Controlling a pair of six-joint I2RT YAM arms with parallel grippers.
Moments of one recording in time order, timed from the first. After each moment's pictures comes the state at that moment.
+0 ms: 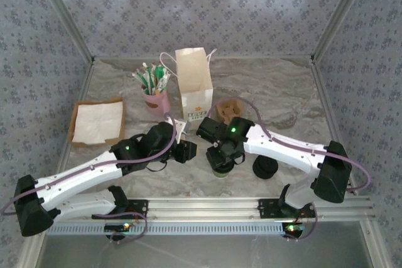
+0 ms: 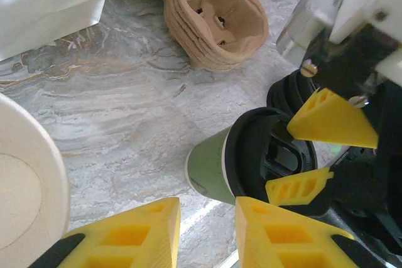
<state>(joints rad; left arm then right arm) -1.02 1.00 0.80 -0.47 0.03 -0.69 1.06 1.46 1.24 -1.17 0.07 0.56</state>
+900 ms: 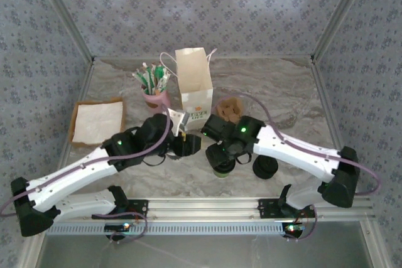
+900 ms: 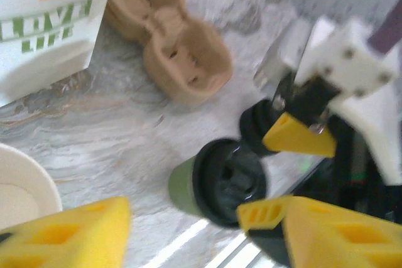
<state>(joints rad) -1.02 1.00 1.00 -0.59 0.01 -0.67 1.05 1.36 1.28 -1.20 0.09 0.58</state>
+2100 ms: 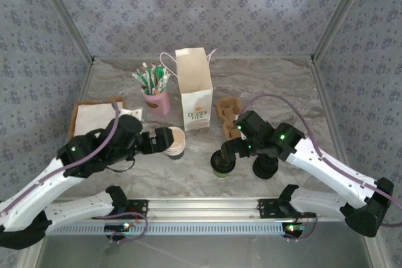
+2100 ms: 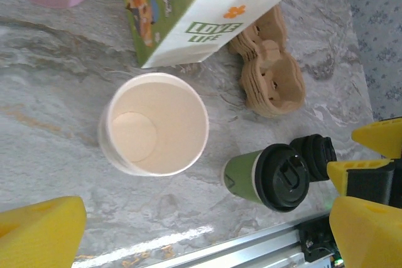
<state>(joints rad) -0.99 0.82 1.18 -1.11 -0.23 -0.95 0.86 1.06 1.03 -1.05 0.06 0.48</state>
